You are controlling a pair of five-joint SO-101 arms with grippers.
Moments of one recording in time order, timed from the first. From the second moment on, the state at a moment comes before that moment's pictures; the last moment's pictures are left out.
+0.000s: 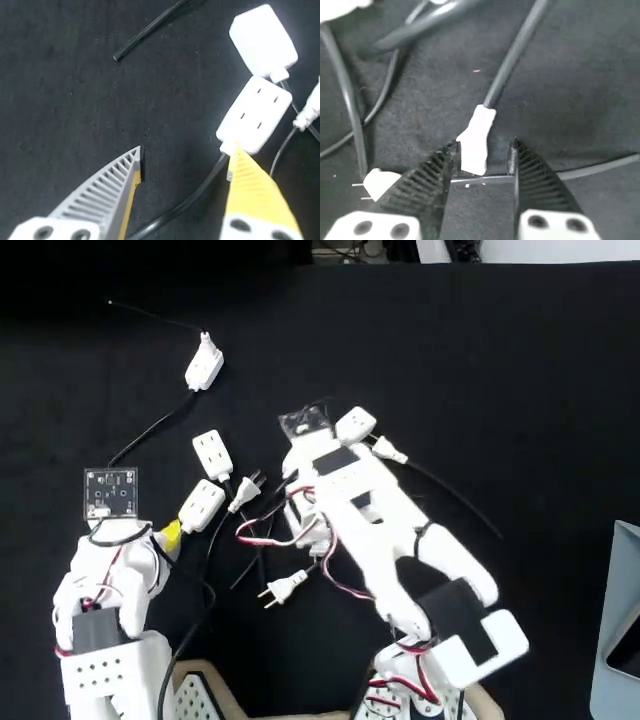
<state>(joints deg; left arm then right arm) -18.6 -93.1 88.5 57.4 -12.0 -28.0 -0.6 35.0 64.8 -8.2</state>
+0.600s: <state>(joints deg) -18.6 -103.8 90.4 64.1 -12.0 -28.0 -4.9 33.2 68.5 -8.5</state>
